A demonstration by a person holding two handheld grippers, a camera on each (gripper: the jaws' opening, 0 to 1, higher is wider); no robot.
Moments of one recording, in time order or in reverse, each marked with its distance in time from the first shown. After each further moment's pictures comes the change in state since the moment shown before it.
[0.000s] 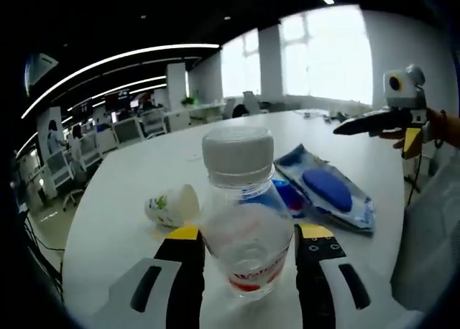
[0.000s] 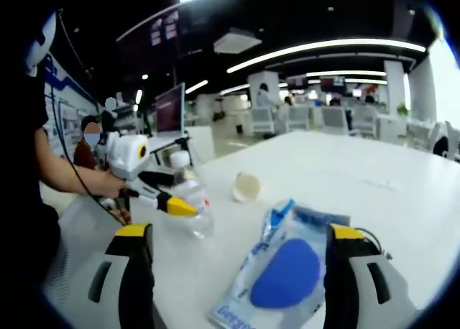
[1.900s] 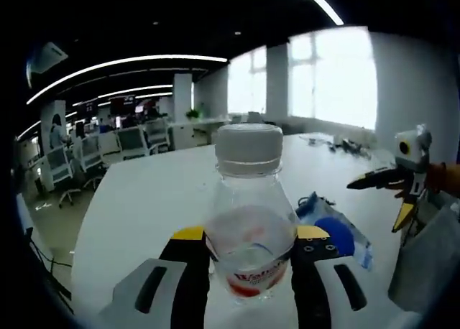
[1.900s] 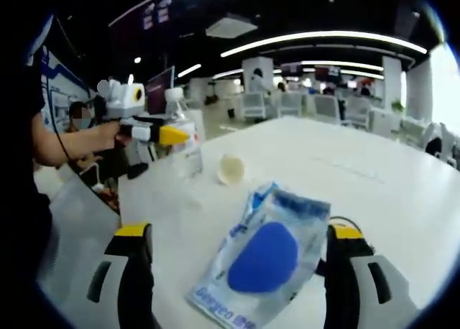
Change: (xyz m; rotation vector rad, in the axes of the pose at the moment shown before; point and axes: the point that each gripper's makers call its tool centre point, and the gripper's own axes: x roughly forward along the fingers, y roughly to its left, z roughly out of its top) left arm -0.005 0.042 0.089 -0.115 -0.122 0.004; right arm -0.008 -0.025 -0.017 -0.039 0.109 -0.061
